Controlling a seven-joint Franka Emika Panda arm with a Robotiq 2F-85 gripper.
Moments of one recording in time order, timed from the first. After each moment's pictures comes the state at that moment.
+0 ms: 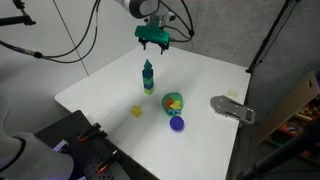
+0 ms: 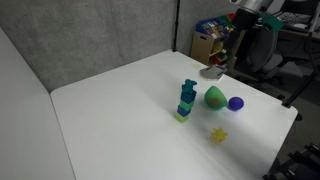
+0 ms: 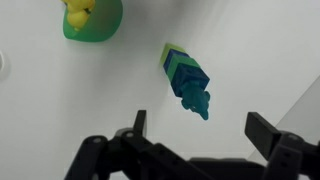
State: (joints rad) arm -0.28 0.15 0.33 -1.99 0.27 2.23 -0.62
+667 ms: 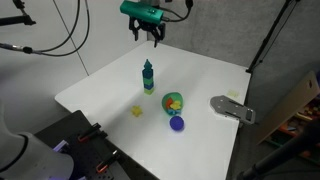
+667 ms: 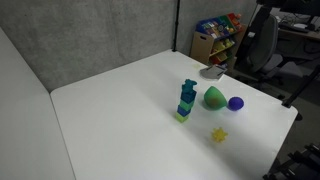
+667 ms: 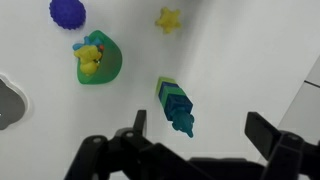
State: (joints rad) arm -0.09 -0.04 0.09 -1.99 0.22 1.93 -0.51
